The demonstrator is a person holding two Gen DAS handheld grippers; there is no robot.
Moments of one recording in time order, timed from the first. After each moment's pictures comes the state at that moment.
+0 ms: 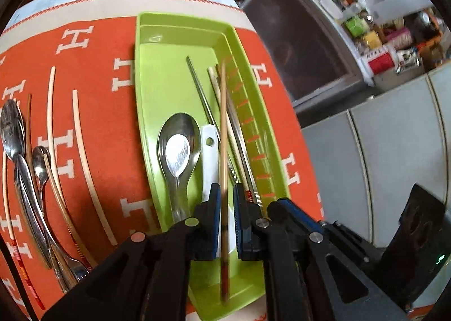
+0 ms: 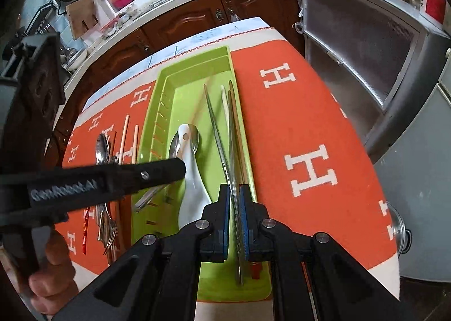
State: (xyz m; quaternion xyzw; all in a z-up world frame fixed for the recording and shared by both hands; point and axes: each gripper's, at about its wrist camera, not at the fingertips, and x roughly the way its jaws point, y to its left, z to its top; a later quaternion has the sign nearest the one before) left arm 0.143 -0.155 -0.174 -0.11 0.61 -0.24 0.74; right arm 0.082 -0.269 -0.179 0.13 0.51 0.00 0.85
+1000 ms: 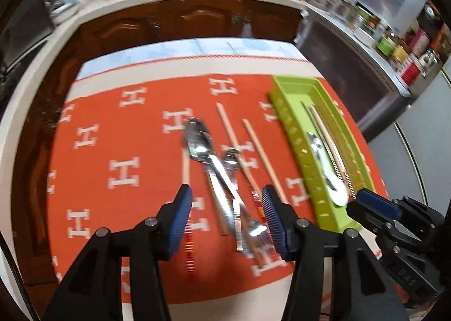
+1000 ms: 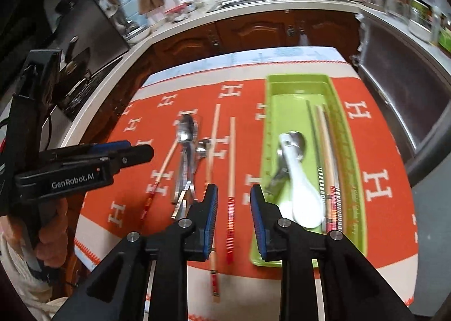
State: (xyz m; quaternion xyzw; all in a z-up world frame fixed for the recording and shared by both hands) left arm 0.088 0.024 -0.097 -0.02 0.52 -0.11 0.85; right arm 0.049 -0.133 -0.111 0.05 0.48 0.12 0.87
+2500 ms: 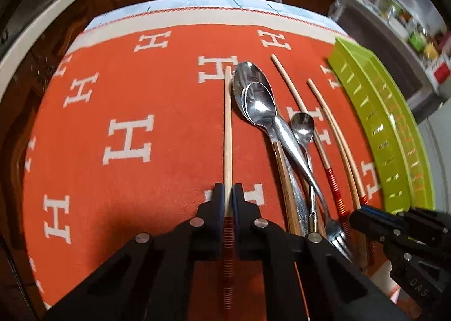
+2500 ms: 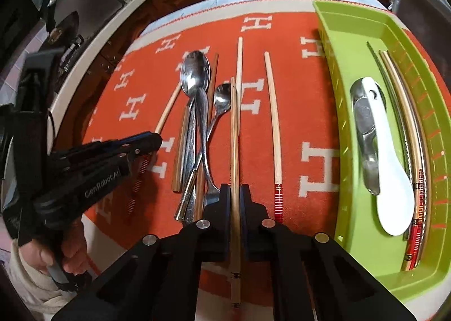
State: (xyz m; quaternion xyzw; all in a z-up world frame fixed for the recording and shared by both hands) left arm 0.115 0.050 -0.202 -0.04 0.56 -0.07 0.82; right arm 0.109 -0.075 -0.220 0.07 0.58 0.15 0.80
